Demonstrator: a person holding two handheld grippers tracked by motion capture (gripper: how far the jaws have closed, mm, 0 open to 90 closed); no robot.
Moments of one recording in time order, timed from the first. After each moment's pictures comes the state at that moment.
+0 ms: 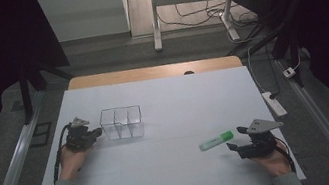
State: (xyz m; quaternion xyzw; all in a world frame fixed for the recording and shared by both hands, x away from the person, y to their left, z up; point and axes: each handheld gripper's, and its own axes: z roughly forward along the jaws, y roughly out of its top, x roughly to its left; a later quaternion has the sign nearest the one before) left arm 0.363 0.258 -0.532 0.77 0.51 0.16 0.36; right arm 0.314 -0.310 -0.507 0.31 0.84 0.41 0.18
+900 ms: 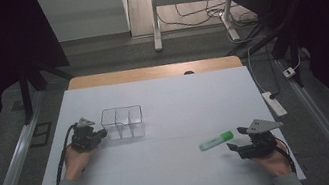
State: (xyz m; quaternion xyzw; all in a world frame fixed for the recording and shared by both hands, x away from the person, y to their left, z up) left arm 0.364 0.245 -0.535 0.78 0.50 0.14 0.35; right arm 0.314 -0.310 -0.508 0.32 0.84 0.40 0.19
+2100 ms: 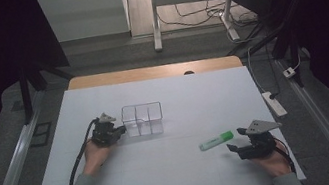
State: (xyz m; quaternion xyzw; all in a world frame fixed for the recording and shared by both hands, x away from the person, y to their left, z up) left arm 0.379 0.185 -0.533 0.80 0.46 0.13 0.36; right arm 0.314 -0.310 -0.511 0.32 0.84 0.39 0.18
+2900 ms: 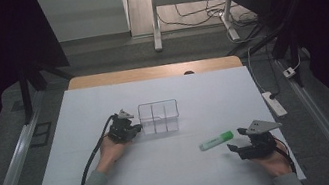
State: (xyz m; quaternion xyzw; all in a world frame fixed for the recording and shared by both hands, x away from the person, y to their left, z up) left arm 0.390 0.137 -0.531 0.83 0.43 0.11 0.35; right arm 0.314 -0.311 -0.511 0.31 0.84 0.39 0.18
